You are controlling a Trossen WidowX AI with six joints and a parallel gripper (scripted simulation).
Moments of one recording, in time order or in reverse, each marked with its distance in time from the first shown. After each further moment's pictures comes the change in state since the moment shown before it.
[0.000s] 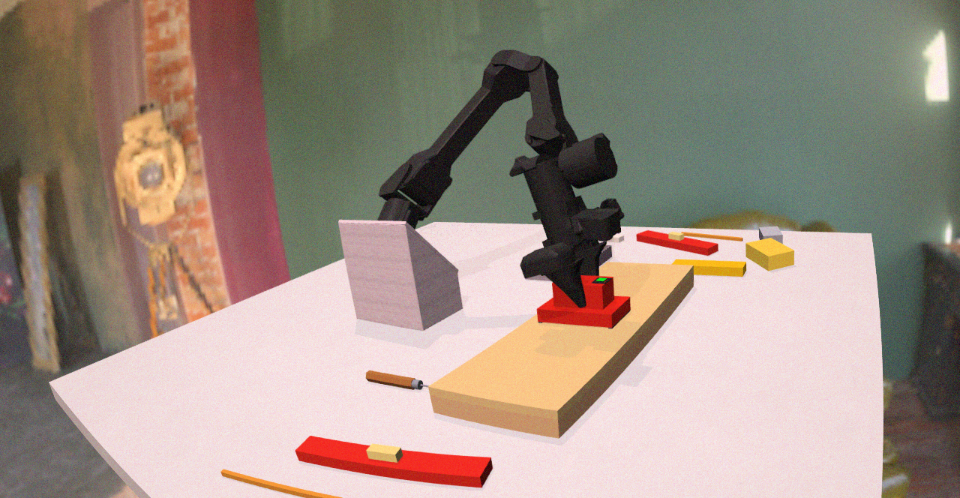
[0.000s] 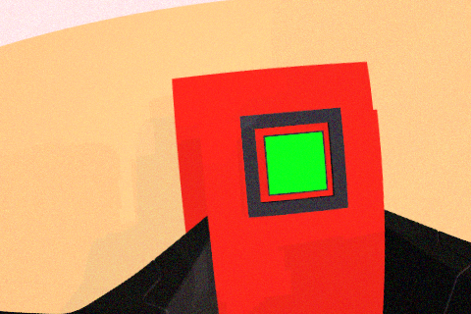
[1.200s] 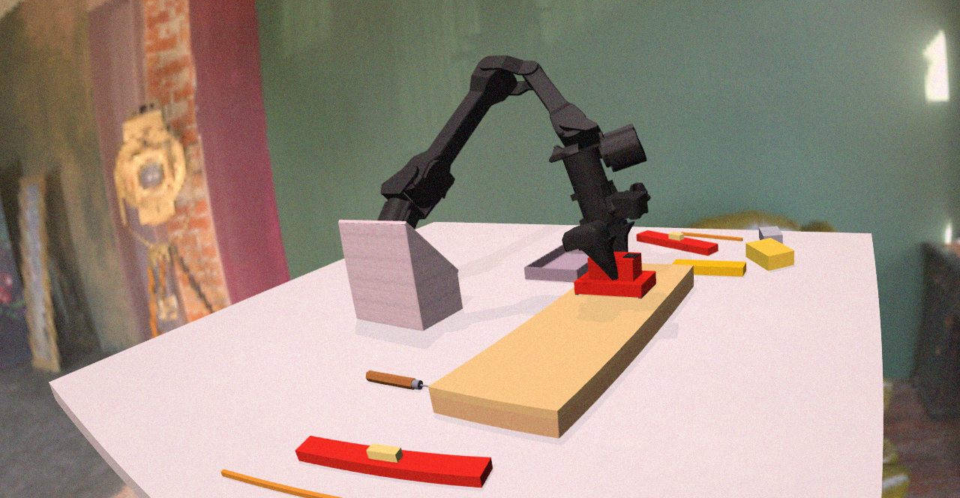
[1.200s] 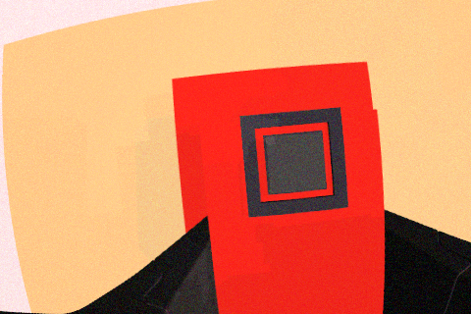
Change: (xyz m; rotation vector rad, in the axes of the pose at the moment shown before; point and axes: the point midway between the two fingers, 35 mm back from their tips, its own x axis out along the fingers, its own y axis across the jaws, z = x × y) arm -0.001 0.120 0.000 0.007 0.000 0.003
